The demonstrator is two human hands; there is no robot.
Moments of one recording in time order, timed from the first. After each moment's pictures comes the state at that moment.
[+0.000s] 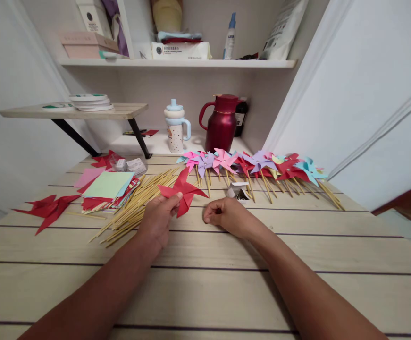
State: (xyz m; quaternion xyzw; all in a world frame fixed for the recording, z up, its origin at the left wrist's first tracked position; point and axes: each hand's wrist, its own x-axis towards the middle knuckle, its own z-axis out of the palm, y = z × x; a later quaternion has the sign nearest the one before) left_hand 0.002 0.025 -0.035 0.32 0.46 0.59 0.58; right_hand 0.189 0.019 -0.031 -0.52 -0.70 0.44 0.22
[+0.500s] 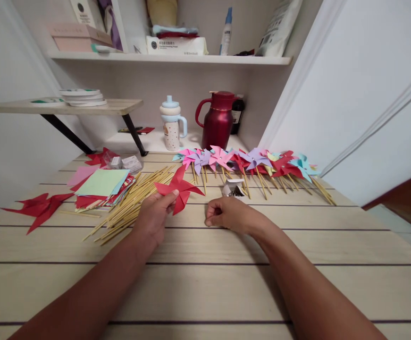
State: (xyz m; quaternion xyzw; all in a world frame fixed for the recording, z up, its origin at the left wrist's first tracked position) left_hand 0.002 0.022 -0.029 0.33 0.47 0.58 0.58; right_hand 0.203 0.019 -0.024 -0.53 -0.72 0.42 0.16
